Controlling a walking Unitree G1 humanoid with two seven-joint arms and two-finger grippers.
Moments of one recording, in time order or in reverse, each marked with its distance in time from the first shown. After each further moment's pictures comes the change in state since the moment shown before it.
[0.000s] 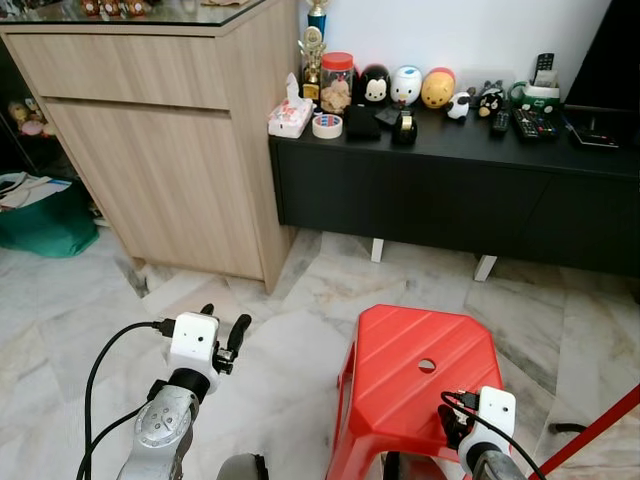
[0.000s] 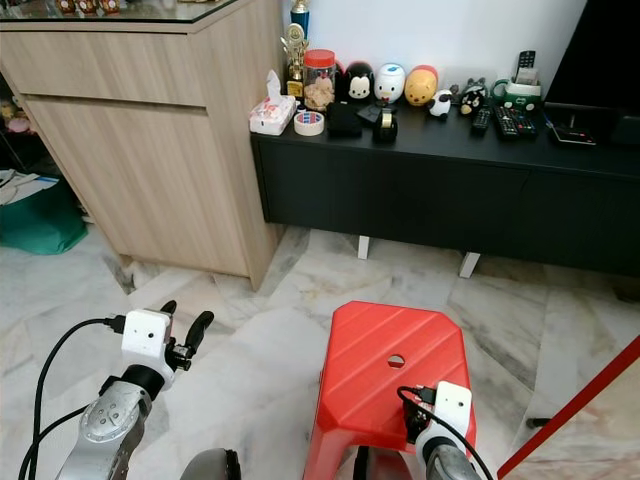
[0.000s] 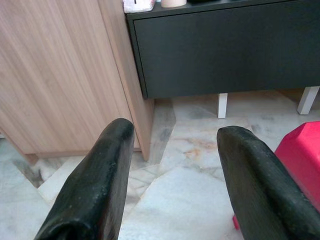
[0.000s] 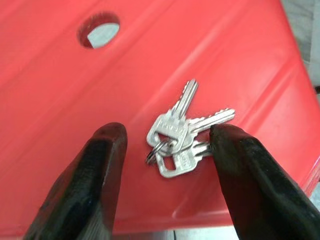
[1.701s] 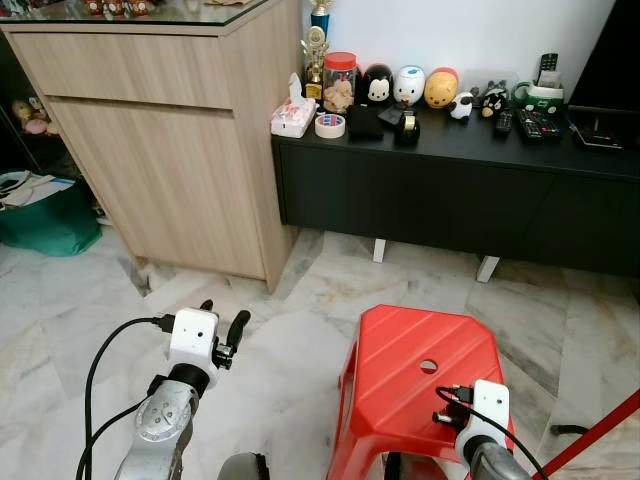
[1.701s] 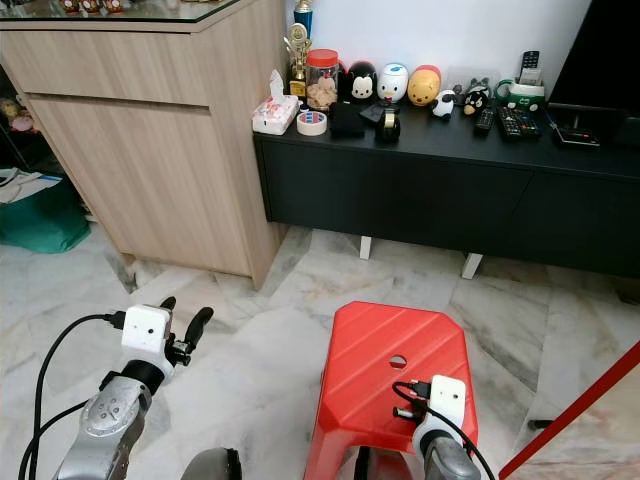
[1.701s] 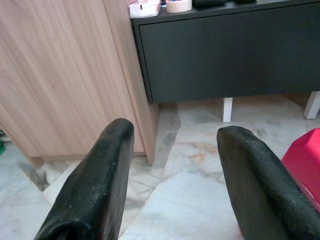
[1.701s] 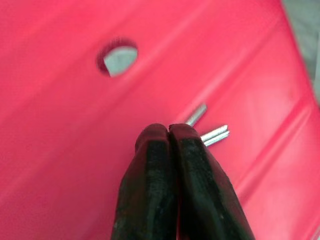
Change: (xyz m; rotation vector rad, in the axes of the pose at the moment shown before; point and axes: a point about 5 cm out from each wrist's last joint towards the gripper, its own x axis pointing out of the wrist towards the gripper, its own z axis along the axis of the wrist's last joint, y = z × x) left arm 0.005 0.005 0.002 0.007 -0.016 0.015; right arm 0.006 0.004 0.019 -0.037 -0.052 0.032
